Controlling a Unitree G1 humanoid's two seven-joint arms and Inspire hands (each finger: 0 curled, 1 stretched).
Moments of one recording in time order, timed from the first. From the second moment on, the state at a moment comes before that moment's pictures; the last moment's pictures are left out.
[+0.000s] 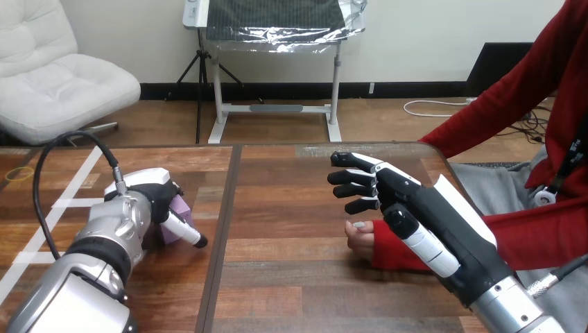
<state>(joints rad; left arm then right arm) -0.90 0.37 -0.51 1.35 0.67 0.06 -0.15 0.15 -0.31 0.03 -0.19 0.05 -0.26 0.41</state>
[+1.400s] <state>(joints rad) -0.90 0.36 -0.49 1.35 0.63 0.07 -0.12 0.15 -0.31 0.03 -0.20 0.05 -0.25 0.41</state>
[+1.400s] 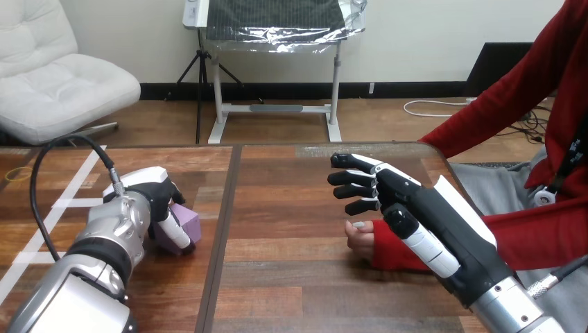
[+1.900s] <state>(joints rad) -0.89 0.36 -0.49 1.35 0.62 0.07 -0.07 0.15 -0.31 0.03 -0.20 0.05 -0.25 0.41</state>
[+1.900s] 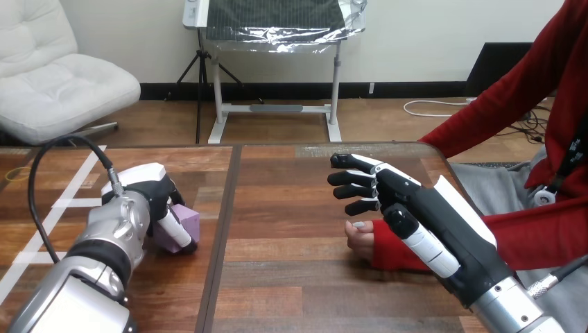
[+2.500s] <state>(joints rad) -0.87 0.36 -0.48 1.35 0.62 0.05 0.01 0.15 -0.31 0.03 -0.20 0.05 -0.25 0.41</state>
